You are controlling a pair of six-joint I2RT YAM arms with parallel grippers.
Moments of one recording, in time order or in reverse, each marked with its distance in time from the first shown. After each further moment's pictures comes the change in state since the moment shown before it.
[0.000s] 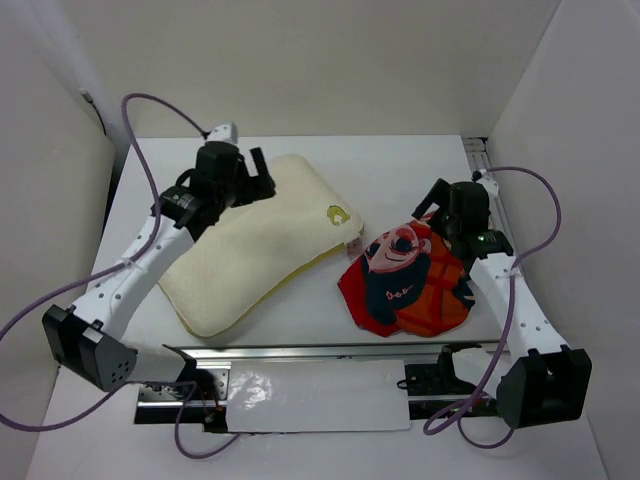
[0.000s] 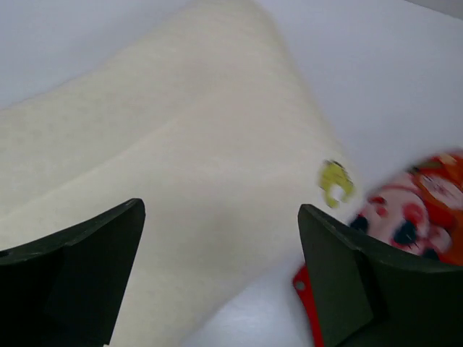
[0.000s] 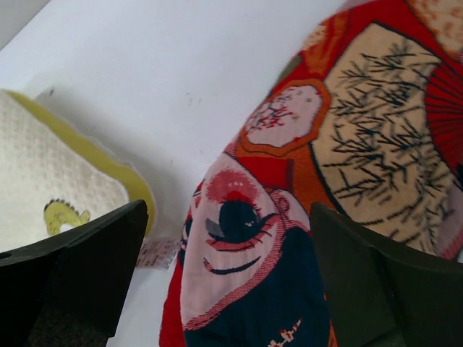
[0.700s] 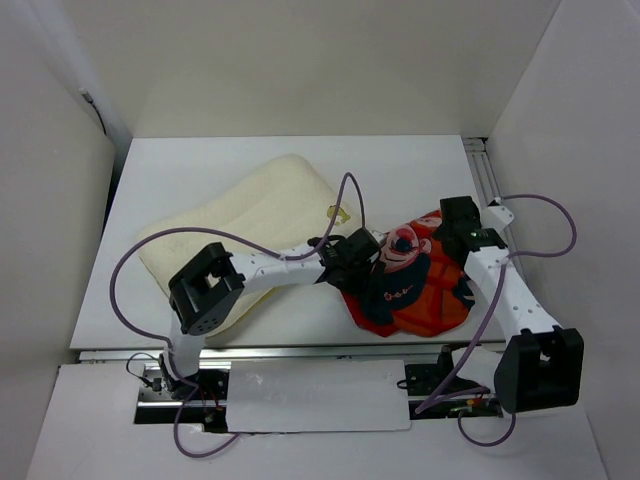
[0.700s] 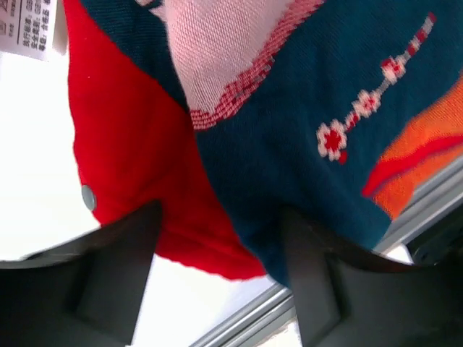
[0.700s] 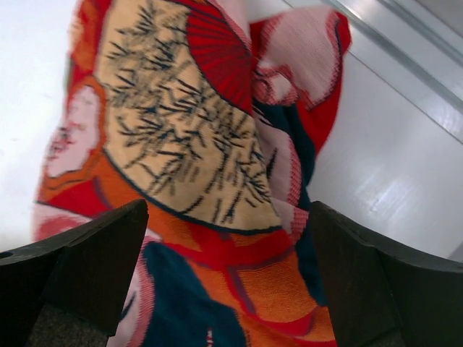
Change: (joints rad) left arm -0.631 0.593 0.044 0.146 0.250 0.037; right arm -0.008 0.074 -0.016 -0.288 0.428 0.242
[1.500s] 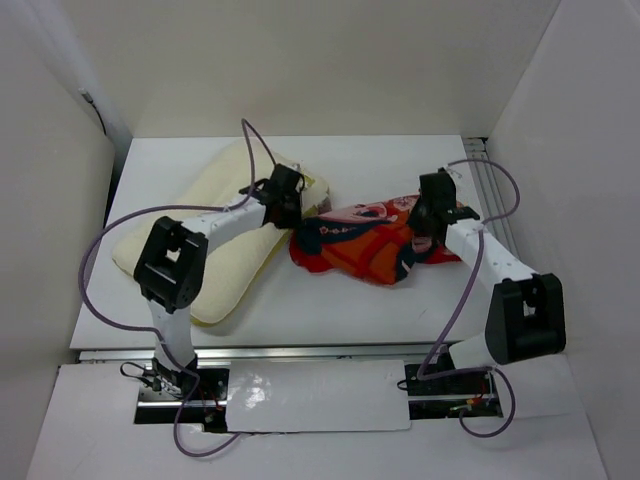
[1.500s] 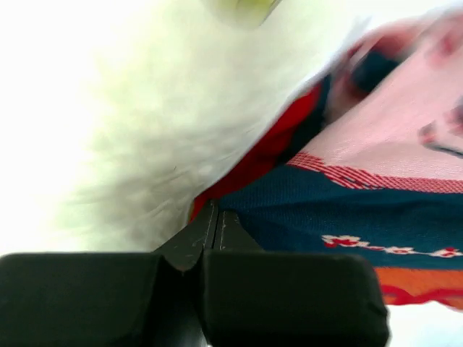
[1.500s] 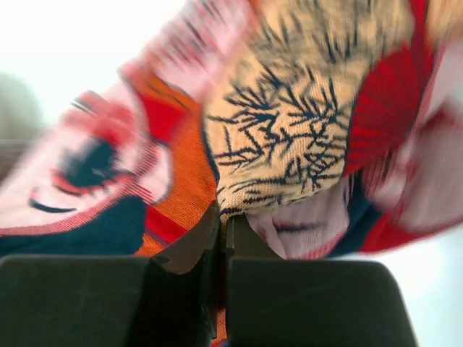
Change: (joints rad) left arm 0.474 -0.035 -0.056 0.080 -0.051 -0.019; right arm 0.071 0.222 0.034 0.327 -0.398 -0.265
